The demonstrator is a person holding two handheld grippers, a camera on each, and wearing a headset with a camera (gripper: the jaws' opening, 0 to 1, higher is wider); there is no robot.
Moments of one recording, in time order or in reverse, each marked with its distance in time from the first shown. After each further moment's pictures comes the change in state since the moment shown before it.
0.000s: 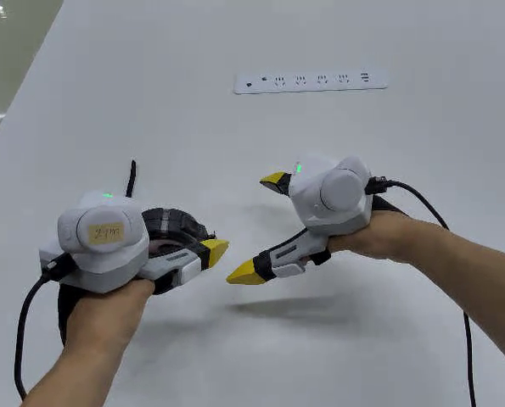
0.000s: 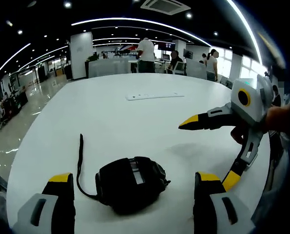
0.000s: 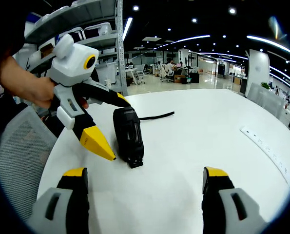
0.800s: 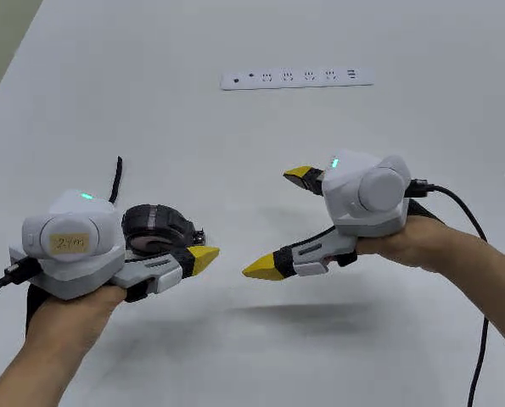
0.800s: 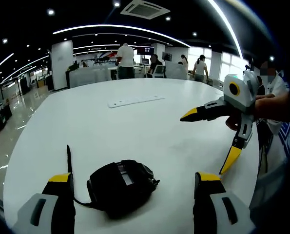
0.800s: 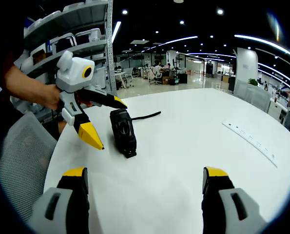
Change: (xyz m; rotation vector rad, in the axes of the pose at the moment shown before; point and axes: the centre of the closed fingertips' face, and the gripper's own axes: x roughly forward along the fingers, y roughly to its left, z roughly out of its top) left arm -0.006 -0.017 0.005 0.095 -0.057 -0.155; right arm -0.050 -0.006 -0.010 0.058 -0.022 -0.100
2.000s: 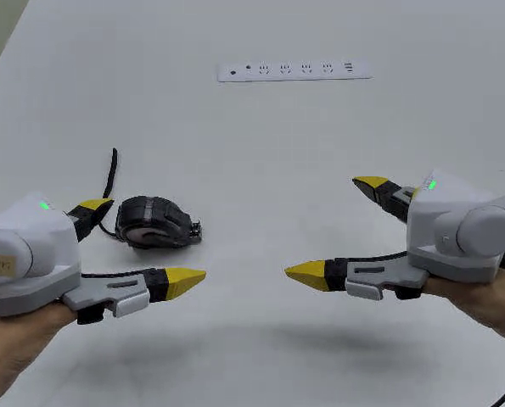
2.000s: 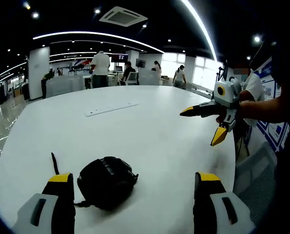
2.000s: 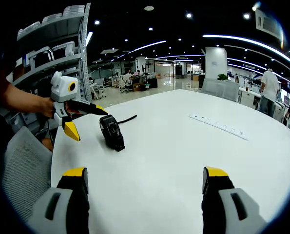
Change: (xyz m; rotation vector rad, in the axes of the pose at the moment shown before) left arm -0.031 -0.022 0.001 0.069 -0.069 -0.240; right arm -0.077 0.002 -0.014 0.145 -0.064 -0.238
